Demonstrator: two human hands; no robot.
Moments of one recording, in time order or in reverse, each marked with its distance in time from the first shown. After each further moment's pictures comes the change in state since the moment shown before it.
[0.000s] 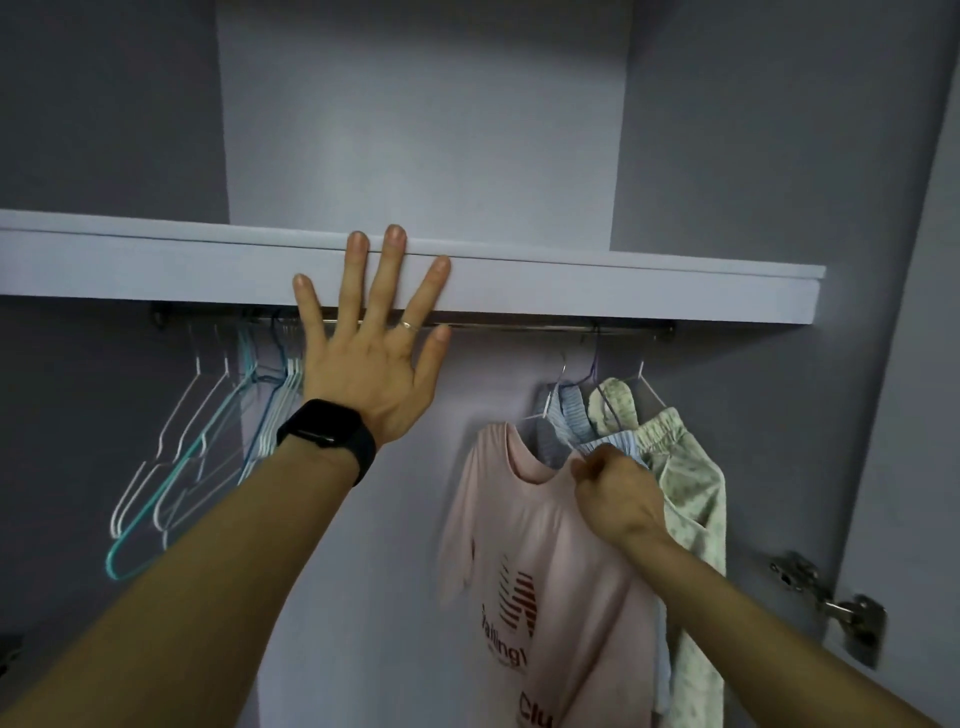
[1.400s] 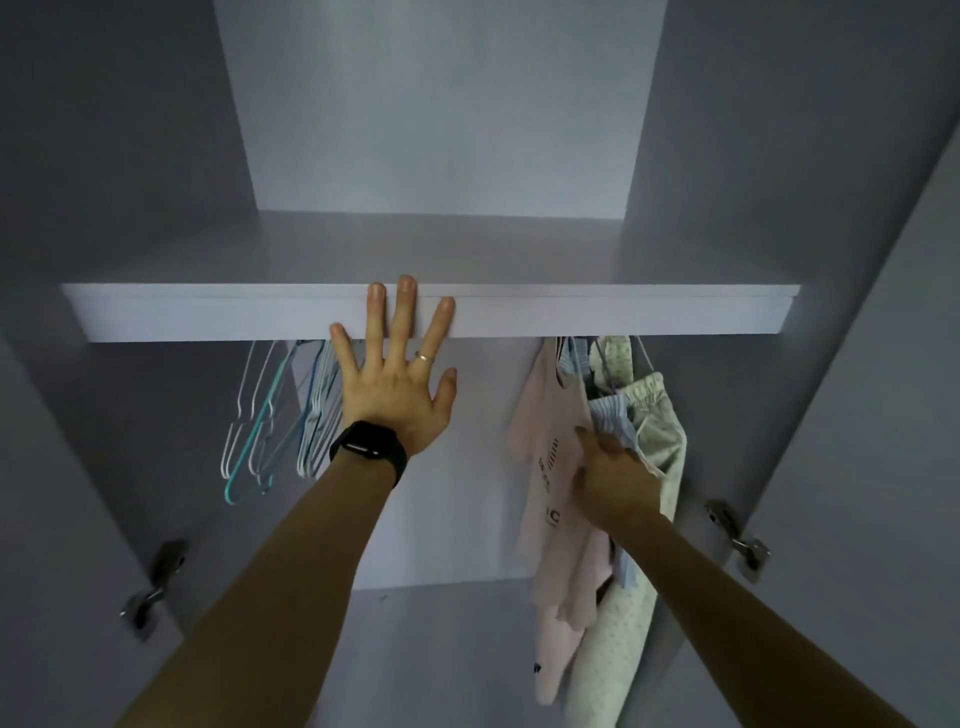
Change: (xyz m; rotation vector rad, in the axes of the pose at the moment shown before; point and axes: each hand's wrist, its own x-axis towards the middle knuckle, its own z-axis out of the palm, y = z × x) left_hand 0.009 0.019 -0.055 0.000 -0.450 -0.134; right_hand -0.028 -0.007 -0.066 -0.395 -0.400 -0.099
